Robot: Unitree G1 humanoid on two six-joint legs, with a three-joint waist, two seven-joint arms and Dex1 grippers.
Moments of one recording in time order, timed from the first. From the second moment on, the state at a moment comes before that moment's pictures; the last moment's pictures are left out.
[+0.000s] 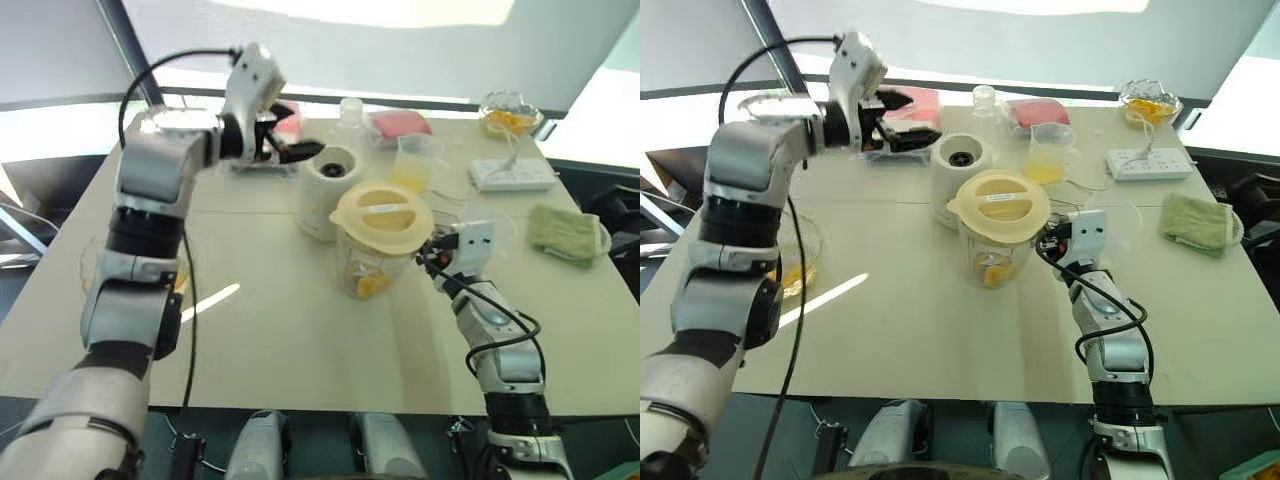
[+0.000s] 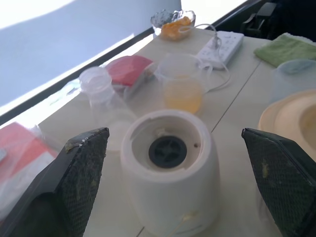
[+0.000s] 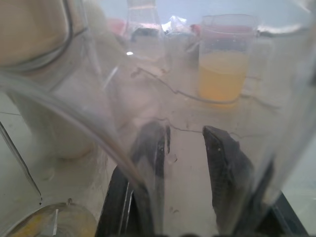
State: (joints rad) left arm -1.09 0.45 -0.06 0.26 -0.17 0.71 -0.88; right arm -0.21 -0.25 -0.13 -0.11 0.22 0.32 0.21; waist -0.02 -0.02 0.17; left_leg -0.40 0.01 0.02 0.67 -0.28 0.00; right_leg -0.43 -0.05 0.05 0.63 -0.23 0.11
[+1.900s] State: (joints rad) left arm -1.38 0.28 -0.48 0.73 -0.01 0.28 -1.52; right arm -0.17 -0.18 -0.07 -0.12 0.17 0.24 0.16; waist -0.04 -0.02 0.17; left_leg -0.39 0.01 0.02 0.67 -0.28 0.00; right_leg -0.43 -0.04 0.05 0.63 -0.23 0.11
